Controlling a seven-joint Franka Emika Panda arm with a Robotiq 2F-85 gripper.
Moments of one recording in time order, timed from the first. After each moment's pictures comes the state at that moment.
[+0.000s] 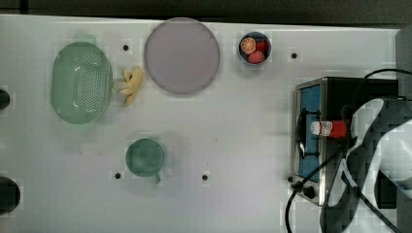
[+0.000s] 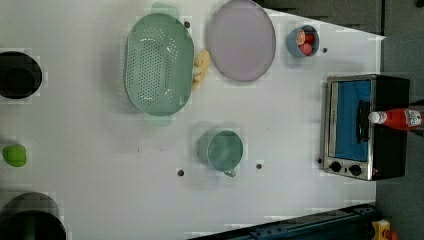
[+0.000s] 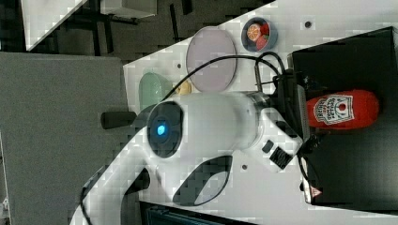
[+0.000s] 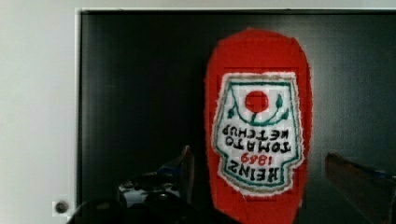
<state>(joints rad) -0.10 0.36 -0.62 -1.78 0.14 0.57 0.05</state>
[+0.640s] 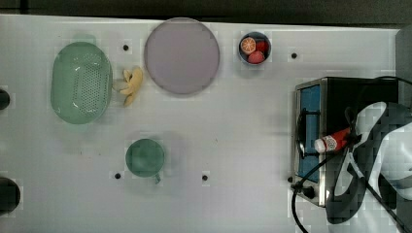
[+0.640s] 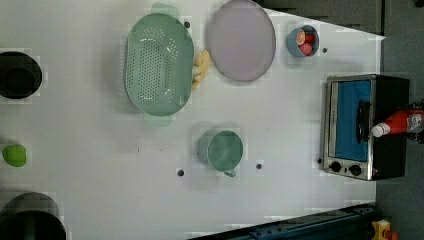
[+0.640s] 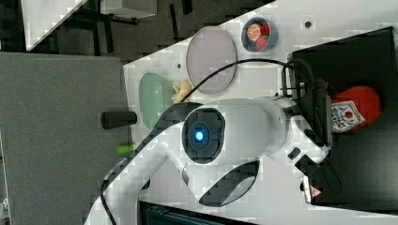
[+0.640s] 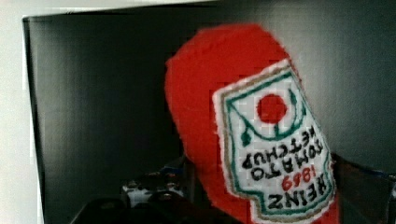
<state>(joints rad) -0.14 0.42 -0.63 -1.80 0.23 0.61 0.05</state>
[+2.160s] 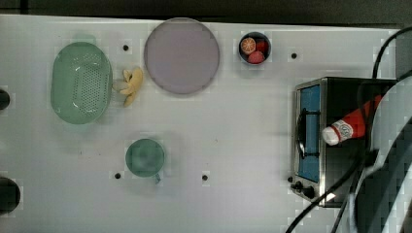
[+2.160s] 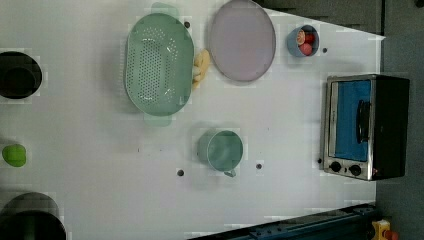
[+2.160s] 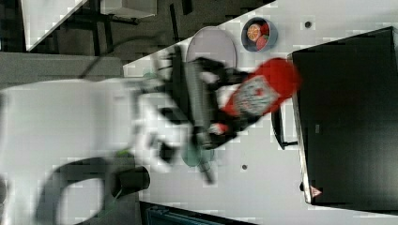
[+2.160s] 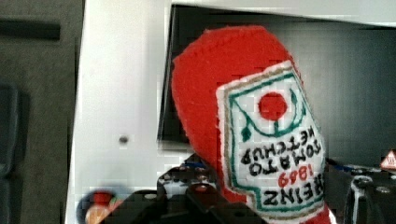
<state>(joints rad) -0.03 0.22 -0.59 -1.49 0.07 0.21 0.05</state>
